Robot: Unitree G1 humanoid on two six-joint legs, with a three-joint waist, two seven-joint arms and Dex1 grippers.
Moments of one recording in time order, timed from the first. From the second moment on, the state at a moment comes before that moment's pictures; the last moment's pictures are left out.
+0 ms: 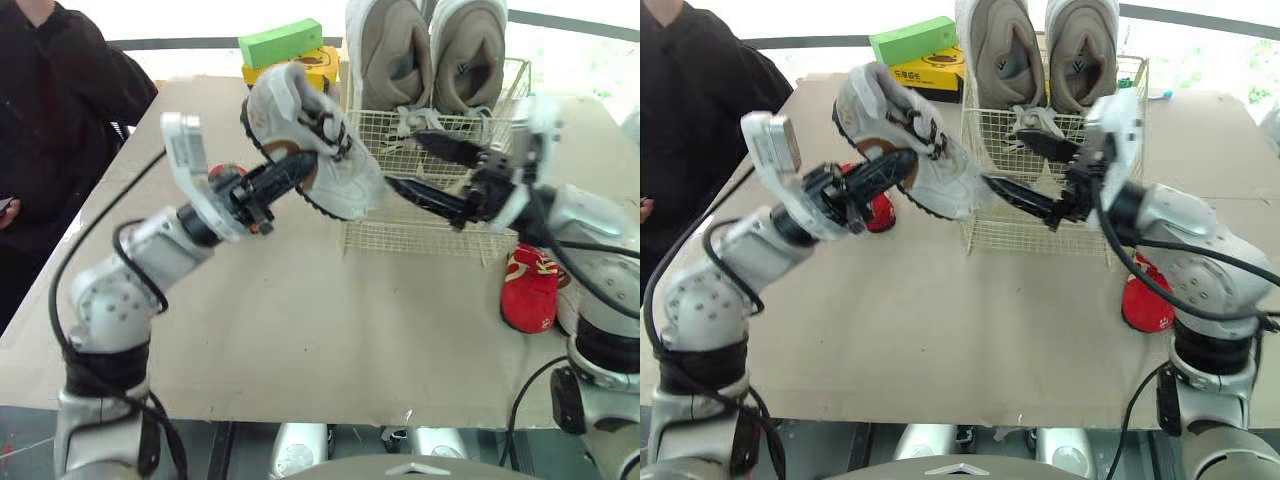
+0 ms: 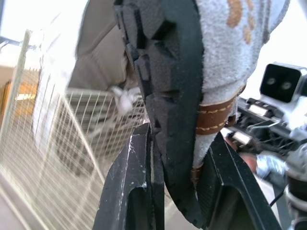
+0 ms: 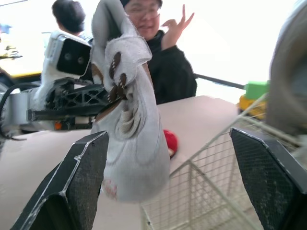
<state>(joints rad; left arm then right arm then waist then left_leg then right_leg) -0.55 0.70 0.16 -0.22 -1.19 0.65 -0.63 -0.52 -0.46 -0.24 -0.64 0.81 0.88 0.59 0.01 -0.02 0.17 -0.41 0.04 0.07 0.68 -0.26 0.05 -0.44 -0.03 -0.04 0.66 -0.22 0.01</state>
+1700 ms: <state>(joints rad) -1.45 0.47 -0.03 1.15 -0.10 -0.25 -1.59 0.35 -0.95 -0.77 -0.65 1.17 0.50 0.62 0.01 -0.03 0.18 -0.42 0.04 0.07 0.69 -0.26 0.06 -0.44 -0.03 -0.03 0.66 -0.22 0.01</state>
